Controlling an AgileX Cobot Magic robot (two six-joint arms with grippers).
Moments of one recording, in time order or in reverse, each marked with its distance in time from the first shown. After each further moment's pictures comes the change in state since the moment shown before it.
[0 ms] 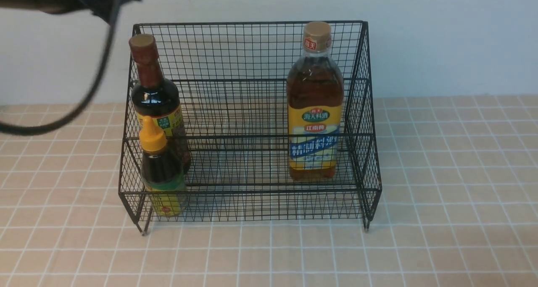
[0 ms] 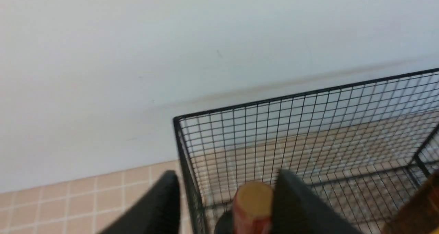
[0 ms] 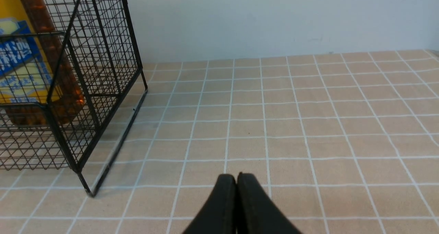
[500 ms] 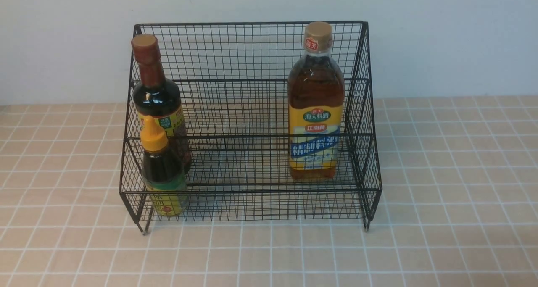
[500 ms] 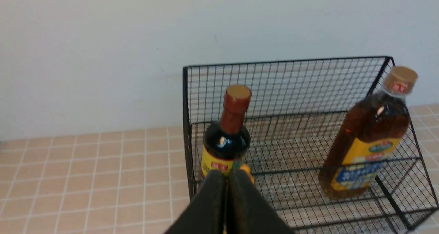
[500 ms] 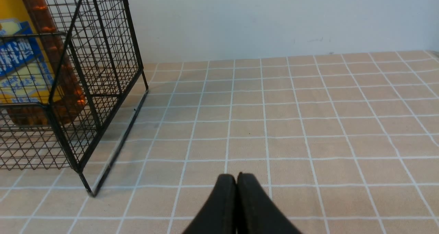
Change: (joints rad) right arm 0.000 0.000 0.000 0.000 0.000 0.000; left arm 0.000 -0.590 0.275 -0.099 0.204 -0.025
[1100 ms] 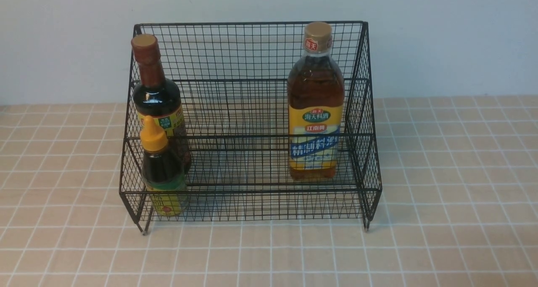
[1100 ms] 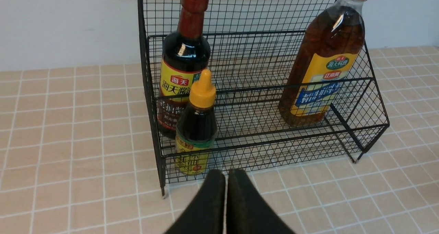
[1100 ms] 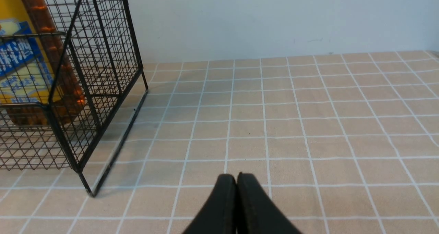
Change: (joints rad) right arm 0.000 0.000 0.000 0.000 0.000 0.000; left arm 0.000 -0.251 0.227 -0.146 0.078 0.074
